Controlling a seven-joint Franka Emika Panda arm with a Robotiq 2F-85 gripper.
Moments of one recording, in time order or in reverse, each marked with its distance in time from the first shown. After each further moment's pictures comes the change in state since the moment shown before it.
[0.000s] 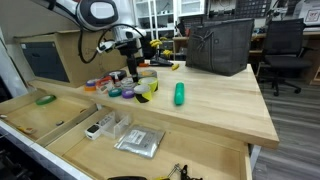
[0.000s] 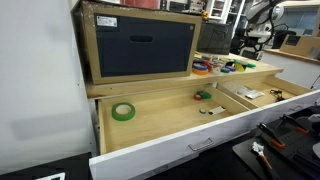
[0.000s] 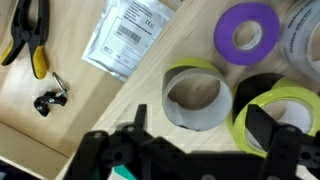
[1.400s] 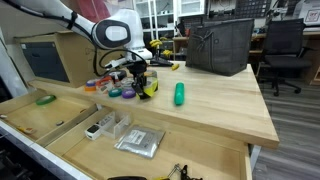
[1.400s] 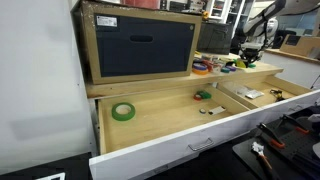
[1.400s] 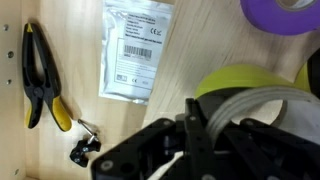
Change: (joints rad) arm -0.034 0.168 -0.028 0.072 0.033 -0.002 0.325
